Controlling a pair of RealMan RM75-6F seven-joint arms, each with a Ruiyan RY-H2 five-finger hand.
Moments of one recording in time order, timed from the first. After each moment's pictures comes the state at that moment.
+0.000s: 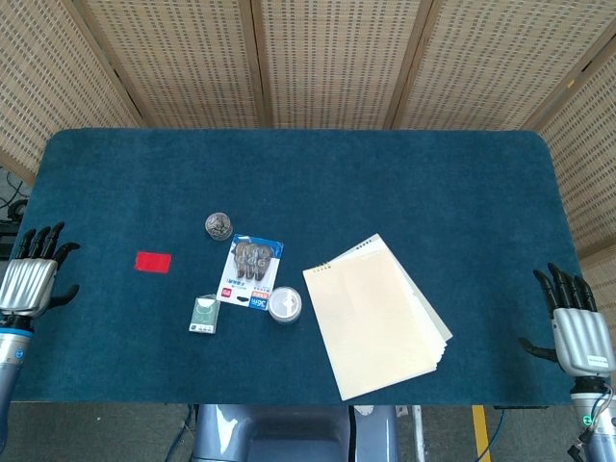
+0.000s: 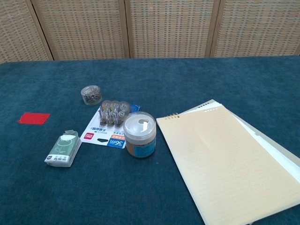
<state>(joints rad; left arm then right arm) -0.32 -1.32 -0.12 -1.17 1.37 1.19 0.06 0.11 -1.13 0.10 -1.59 -1.40 1.41 -0.07</state>
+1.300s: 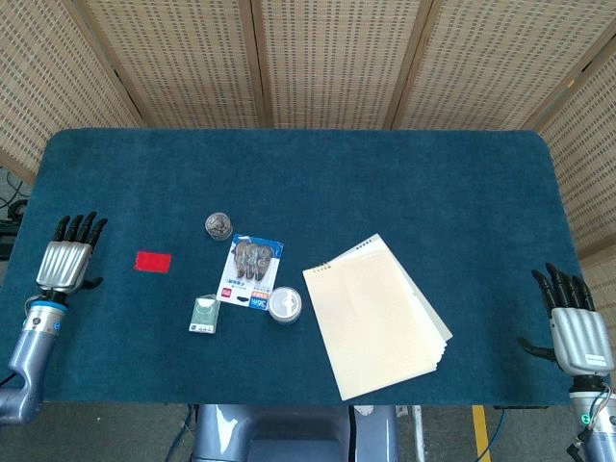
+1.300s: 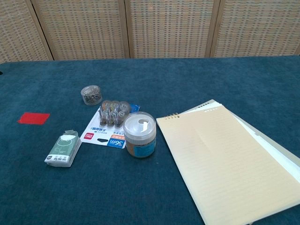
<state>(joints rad) -0.46 -1.51 -0.13 -0.90 1.34 1.04 0.11 0.12 -1.14 0.10 -1.59 -1.39 1.39 -0.07</state>
